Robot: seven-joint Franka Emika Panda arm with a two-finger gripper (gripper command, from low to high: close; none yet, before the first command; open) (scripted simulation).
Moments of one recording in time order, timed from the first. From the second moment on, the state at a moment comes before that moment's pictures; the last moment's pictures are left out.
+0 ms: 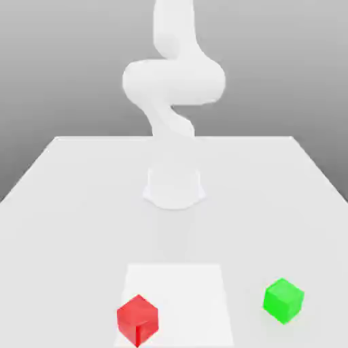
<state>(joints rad) -0.04 -0.71 0.03 -2.32 -0.02 2.34 0.87</state>
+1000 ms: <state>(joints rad) -0.21 0.37 0.07 -2.47 -0.08 2.83 1.48</state>
